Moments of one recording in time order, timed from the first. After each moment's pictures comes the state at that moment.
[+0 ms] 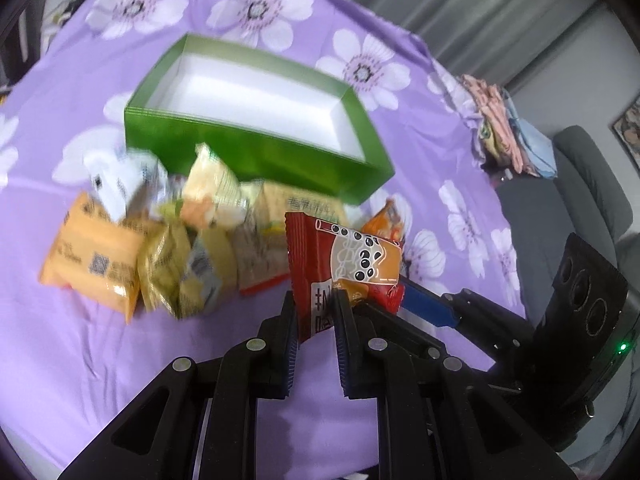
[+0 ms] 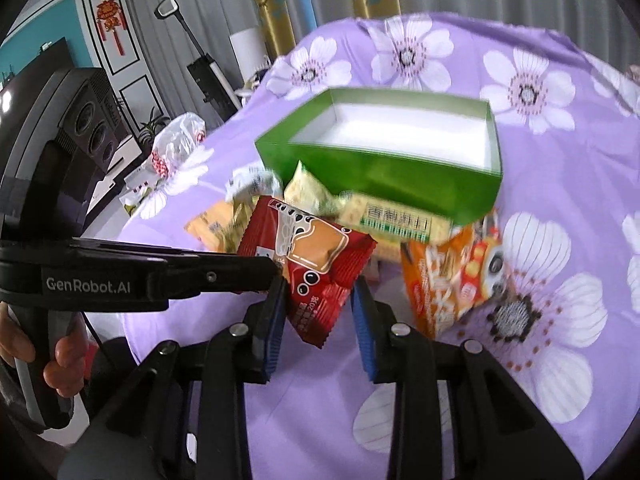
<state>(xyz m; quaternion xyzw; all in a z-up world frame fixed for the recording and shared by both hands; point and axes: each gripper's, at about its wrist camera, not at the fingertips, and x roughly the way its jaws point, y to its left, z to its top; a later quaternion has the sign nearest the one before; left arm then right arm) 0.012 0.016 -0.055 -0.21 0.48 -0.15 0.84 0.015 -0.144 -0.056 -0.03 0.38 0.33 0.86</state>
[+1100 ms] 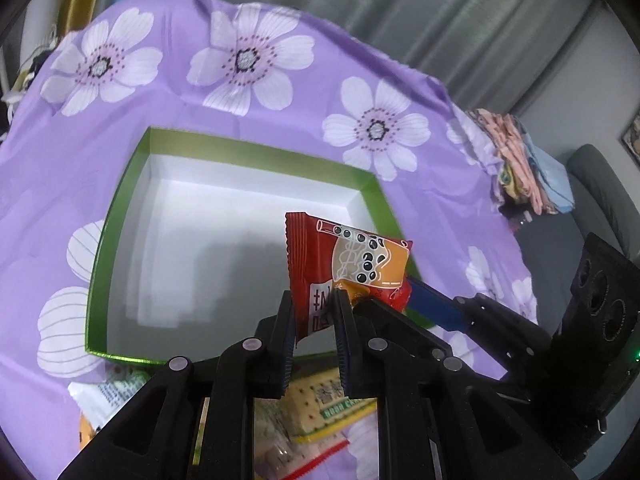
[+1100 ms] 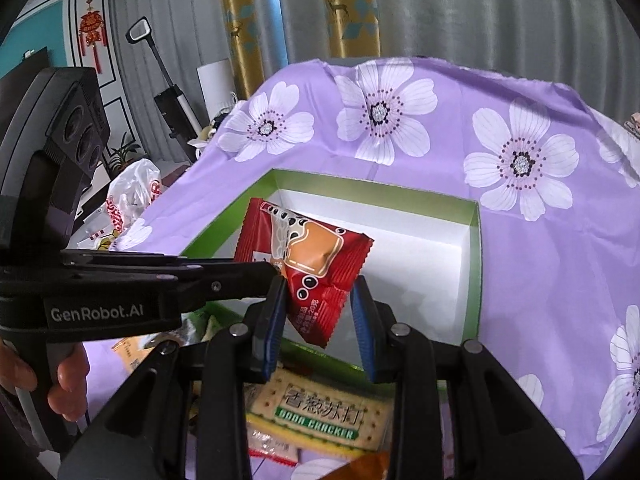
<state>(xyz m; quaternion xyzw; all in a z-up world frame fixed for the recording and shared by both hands) 0.149 0.036 -0.047 -0.19 0.44 -0.15 0.86 0.143 -0.112 -0.036 -0.04 0.35 0.29 0.89</state>
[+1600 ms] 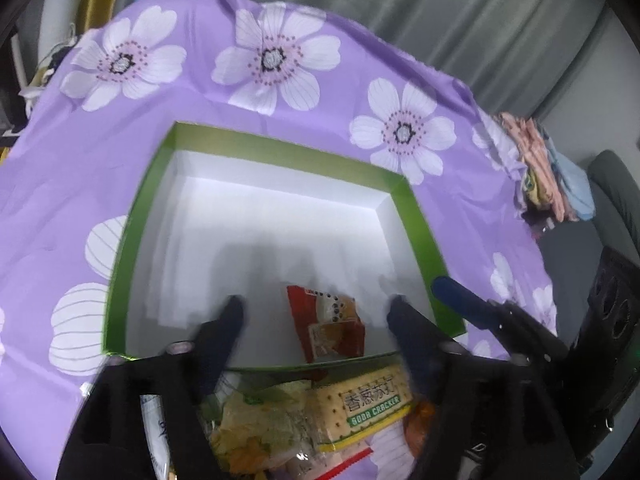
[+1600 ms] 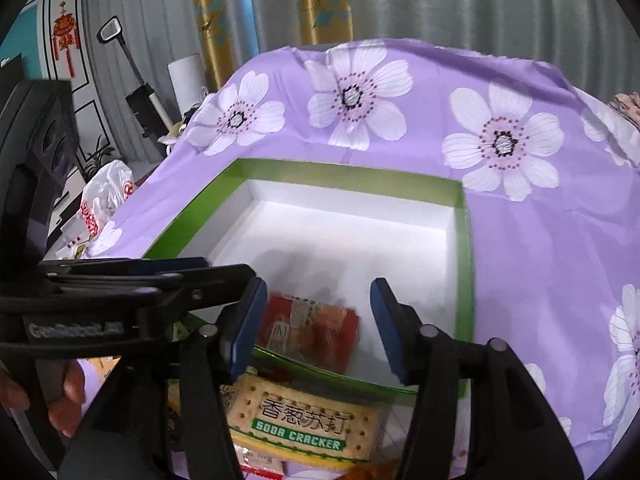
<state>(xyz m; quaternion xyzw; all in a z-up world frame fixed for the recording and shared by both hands) 0.143 0.043 -0.049 -0.19 0.44 -0.10 0.87 0.148 -0.119 -0.044 -0.02 0.36 0.24 0.90</state>
